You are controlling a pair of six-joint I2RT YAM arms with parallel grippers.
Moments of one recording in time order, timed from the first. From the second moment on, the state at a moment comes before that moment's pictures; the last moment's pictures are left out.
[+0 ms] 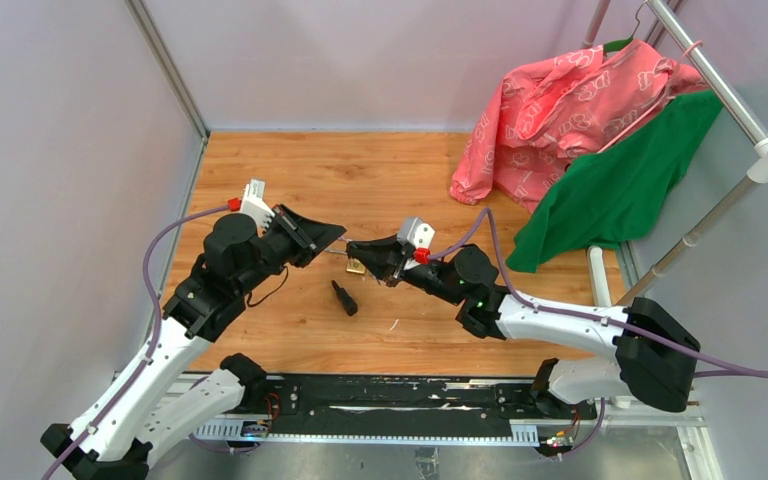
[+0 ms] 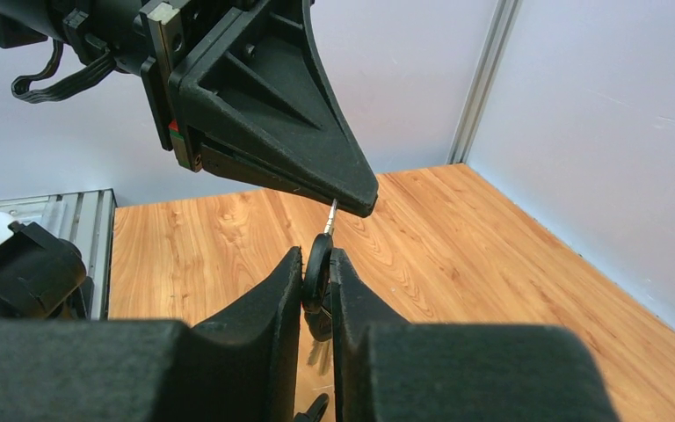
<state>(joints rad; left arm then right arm) -0.57 0.73 0.88 -0.35 0.07 -1.15 1.04 1.27 0.68 0.88 -0.16 -0.09</state>
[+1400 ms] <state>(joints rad) -0.57 0.89 0.87 -0.76 -0.12 -0.75 1.05 0.90 0.50 0.35 0.14 -0.06</state>
